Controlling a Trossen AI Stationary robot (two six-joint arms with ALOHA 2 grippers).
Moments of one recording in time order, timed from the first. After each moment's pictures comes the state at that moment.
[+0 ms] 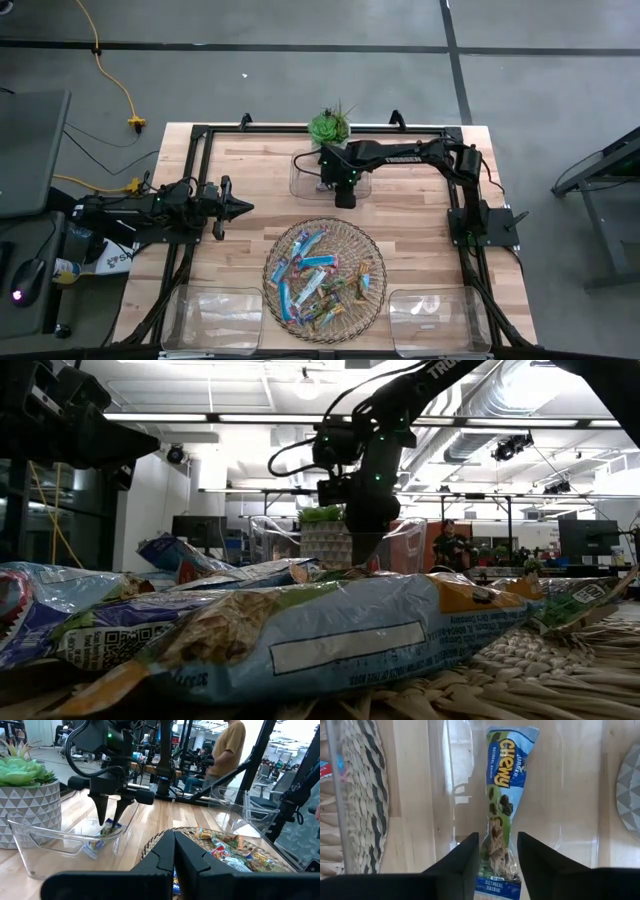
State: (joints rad) left arm 0.00 0.01 0.02 0.00 -0.04 -0.16; right arm -0.31 2.02 1.49 -0.76 -0.06 -0.24
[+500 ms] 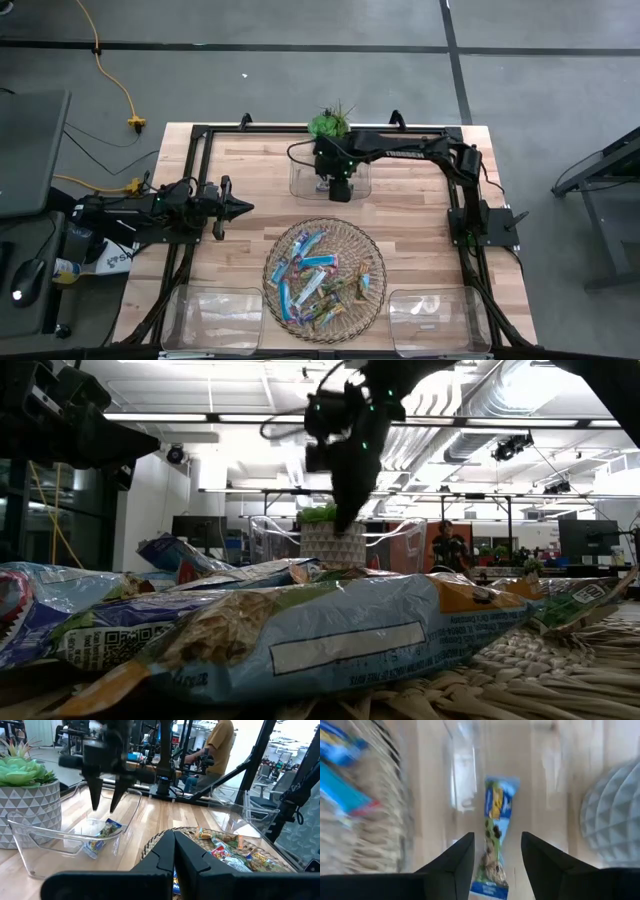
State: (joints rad) left arm 0.00 0.01 0.02 0.00 -0.04 -0.16; right arm -0.30 2.02 1.69 -0.88 -0.11 -0.24
